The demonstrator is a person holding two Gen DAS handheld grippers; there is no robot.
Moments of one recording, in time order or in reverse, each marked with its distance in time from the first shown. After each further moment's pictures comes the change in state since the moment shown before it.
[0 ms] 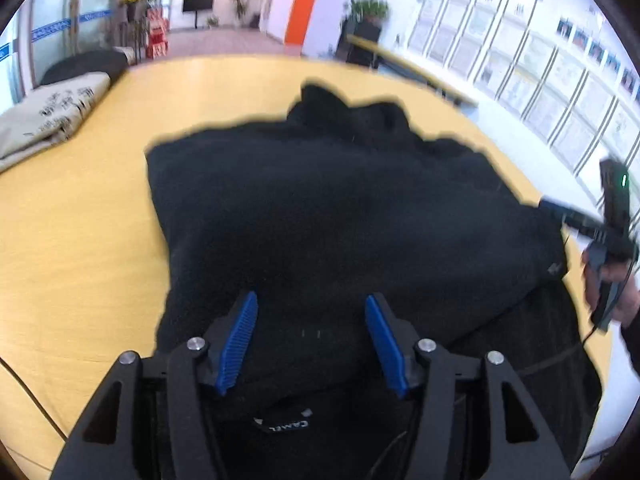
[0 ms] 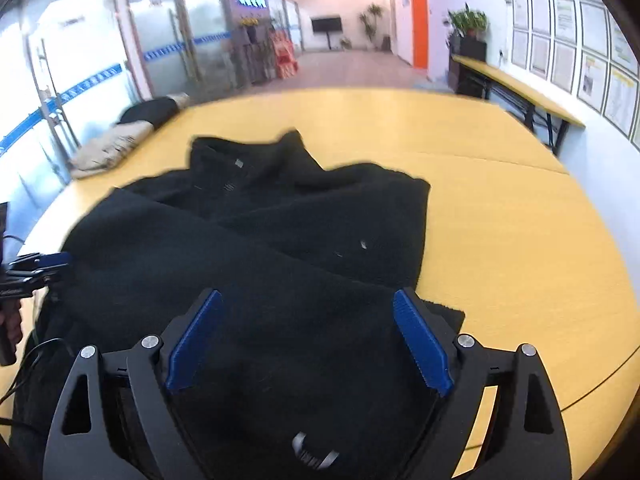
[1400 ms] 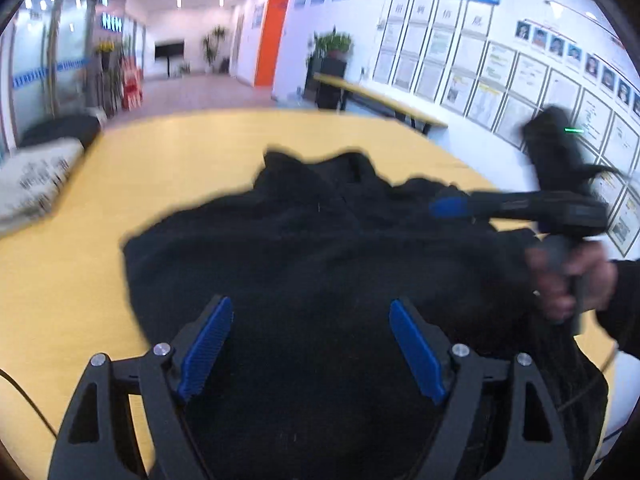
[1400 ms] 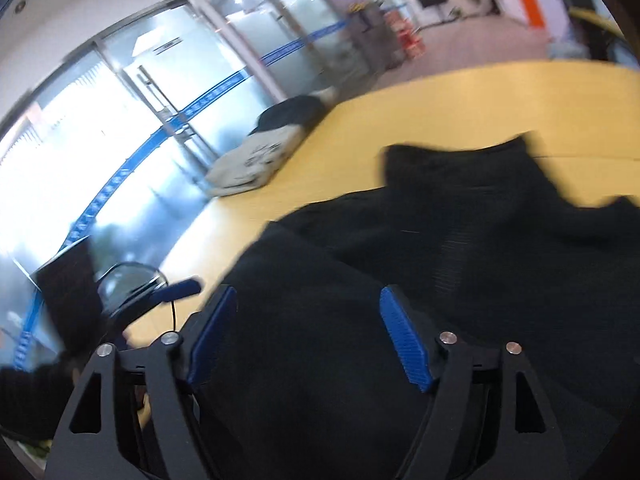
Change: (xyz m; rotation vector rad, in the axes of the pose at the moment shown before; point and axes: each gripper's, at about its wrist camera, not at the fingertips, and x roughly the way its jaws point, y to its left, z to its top) left arm 0.009 -0.011 0.035 0.096 -0.115 -0.077; right arm 0.061 0.087 0.043 -0.018 -0.001 0.589
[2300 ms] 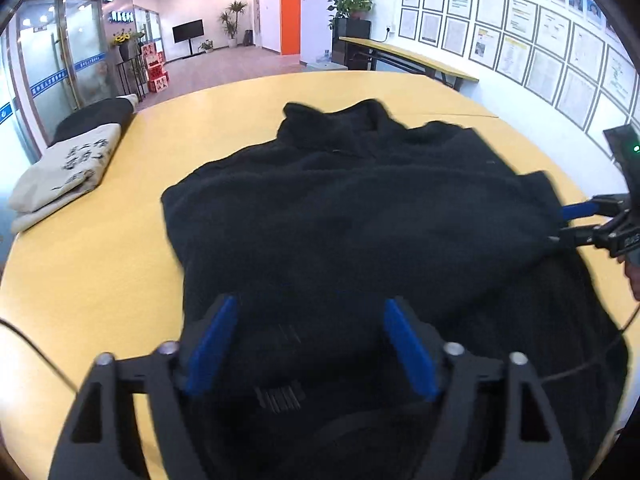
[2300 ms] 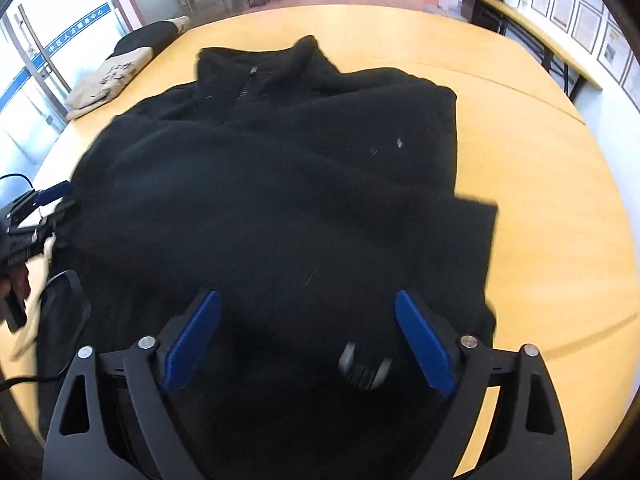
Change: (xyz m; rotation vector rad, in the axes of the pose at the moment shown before) left arm -0.070 -0.048 -0.034 0.033 0.112 0.196; right arm -0.070 0.015 -0.084 0.071 0.299 -0.551
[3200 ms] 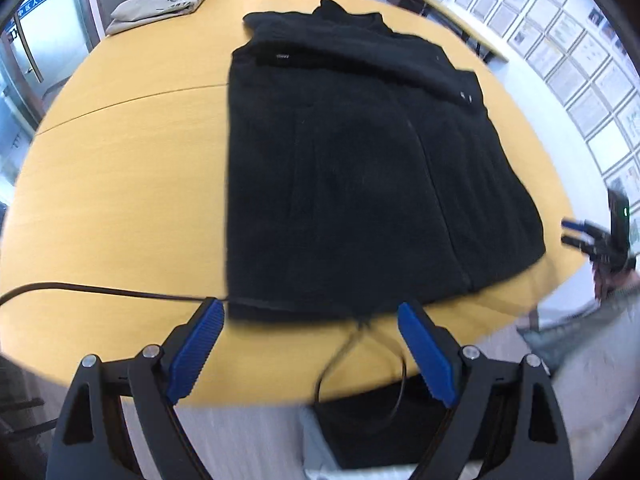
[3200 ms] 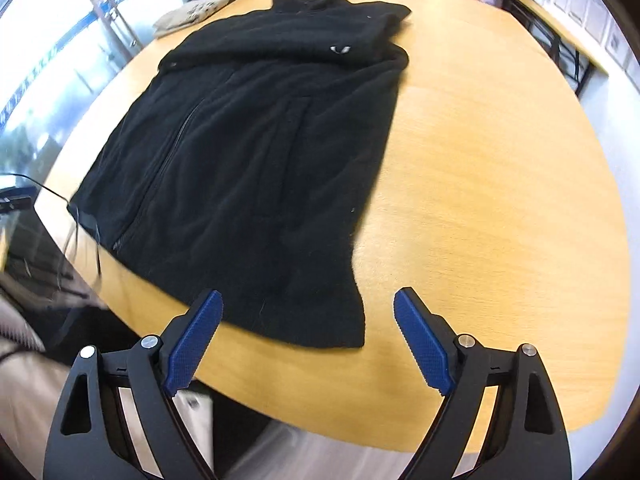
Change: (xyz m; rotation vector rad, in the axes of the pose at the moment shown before) left arm -0.199 -0.067 -0.227 -0.302 0.299 -0.013; right arm -0.146 -0.072 -0.277 -0.114 0.062 0.120
